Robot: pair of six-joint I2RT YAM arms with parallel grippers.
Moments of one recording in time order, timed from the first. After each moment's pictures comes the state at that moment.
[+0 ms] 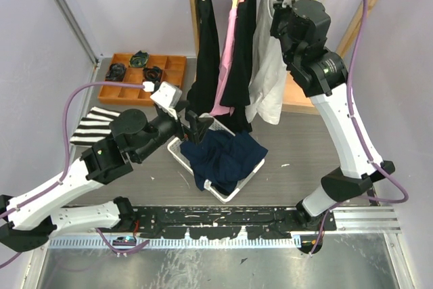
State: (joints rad) left arm -1.07 0.94 1.14 -0.25 -0.32 -0.16; right arm 0.52 1.58 2.16 -0.55 0.55 -0.02
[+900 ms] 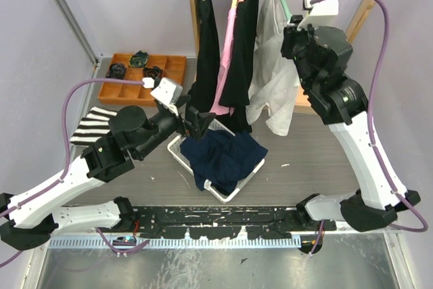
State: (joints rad) left arm -1.07 0.96 1.17 -0.22 -0.32 -0.13; right arm 0.52 1.33 1.85 -0.47 0.48 0.00
